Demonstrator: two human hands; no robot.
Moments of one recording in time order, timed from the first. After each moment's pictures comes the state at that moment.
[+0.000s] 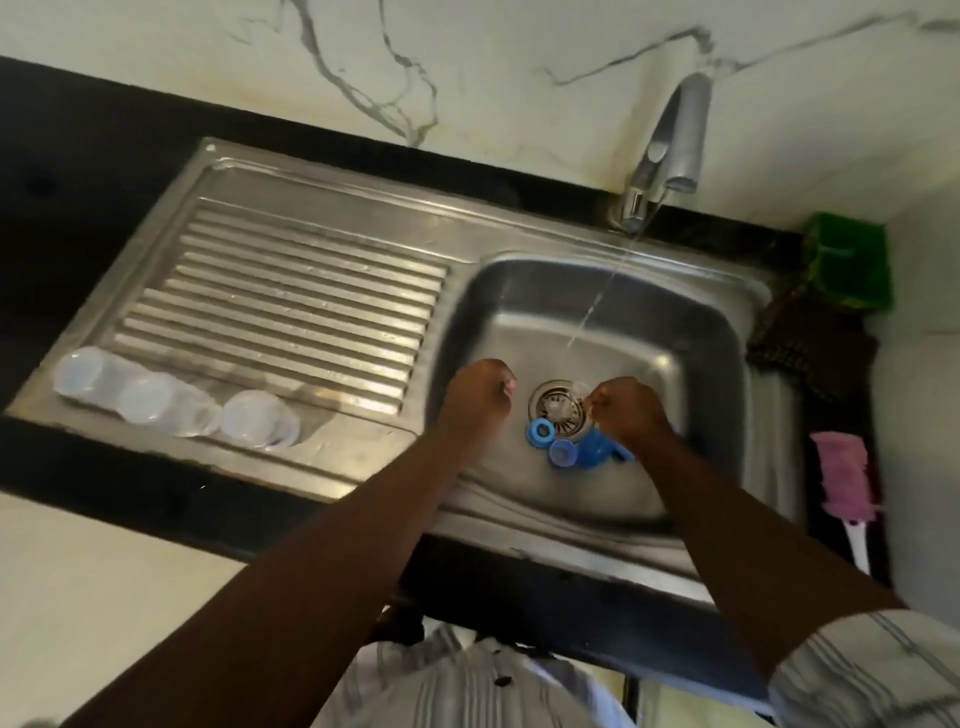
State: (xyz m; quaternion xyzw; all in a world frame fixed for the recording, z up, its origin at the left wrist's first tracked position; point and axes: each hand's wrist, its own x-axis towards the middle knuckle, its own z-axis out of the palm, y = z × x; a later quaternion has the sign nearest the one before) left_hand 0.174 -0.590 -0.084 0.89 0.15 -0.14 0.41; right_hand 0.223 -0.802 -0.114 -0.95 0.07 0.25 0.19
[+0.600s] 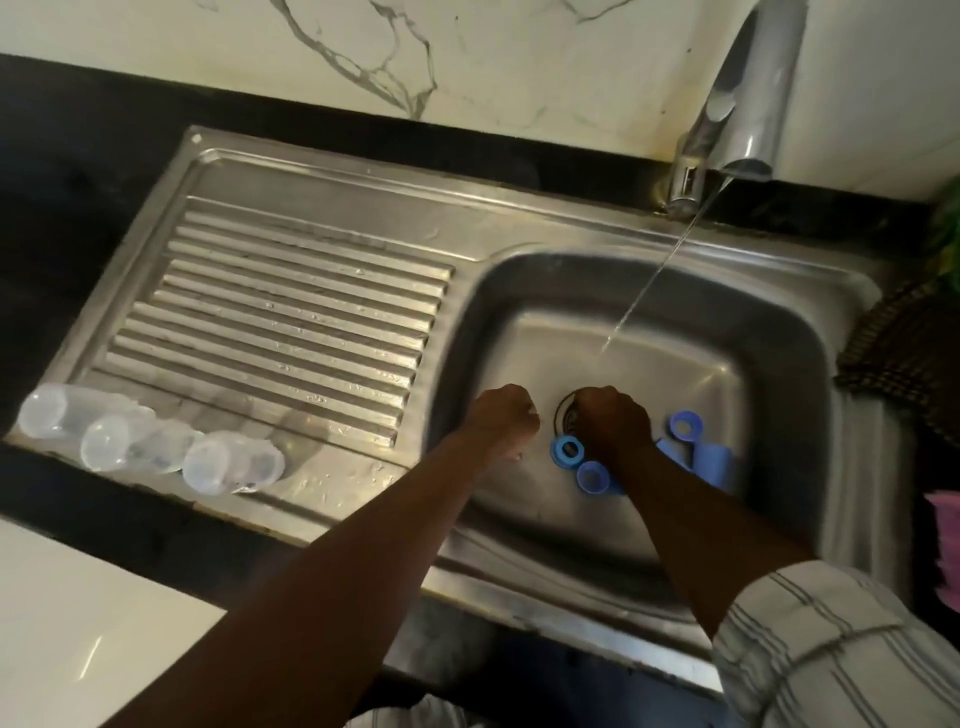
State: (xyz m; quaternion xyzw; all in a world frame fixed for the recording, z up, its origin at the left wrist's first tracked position) left_hand 0.222 -0.608 -0.140 0.88 0.16 -0.33 0.32; right_hand 0.260 -0.766 -0.197 -0.95 -0.13 0.27 0.02
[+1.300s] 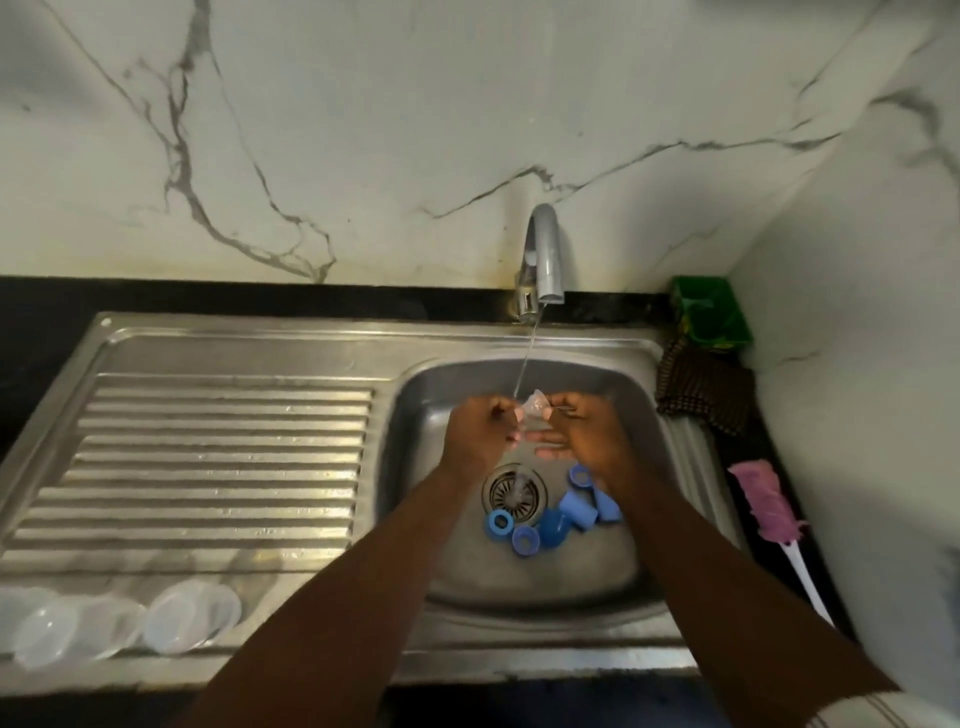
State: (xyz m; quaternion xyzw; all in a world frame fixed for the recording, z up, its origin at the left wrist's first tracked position) left_hand 0.260 -0.650 -0.055 0.78 0.07 -0.15 0.60; right_hand 0.247 -0.801 -0.029 -0.70 0.18 0.16 0.68
